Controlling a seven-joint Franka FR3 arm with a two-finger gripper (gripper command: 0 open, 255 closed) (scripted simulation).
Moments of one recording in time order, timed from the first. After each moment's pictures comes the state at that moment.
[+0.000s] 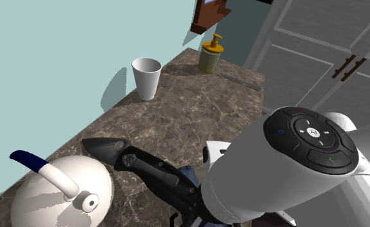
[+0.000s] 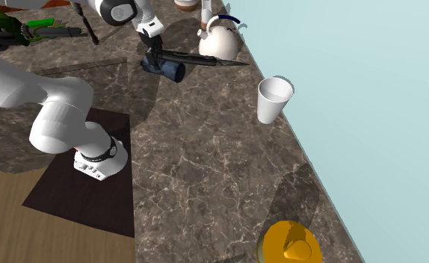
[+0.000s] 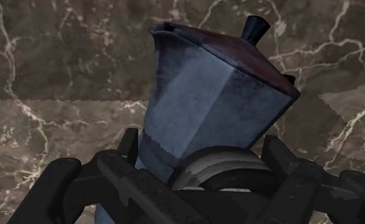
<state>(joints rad) 0.20 -0.64 1.08 -2.53 0.58 2.15 0.71</state>
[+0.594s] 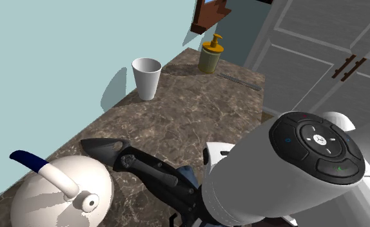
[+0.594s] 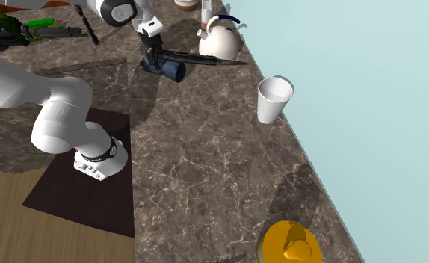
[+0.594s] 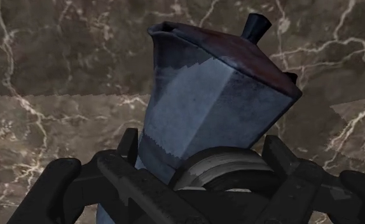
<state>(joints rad) 0.25 -0.59 1.05 -2.54 0.51 2.20 0.76</state>
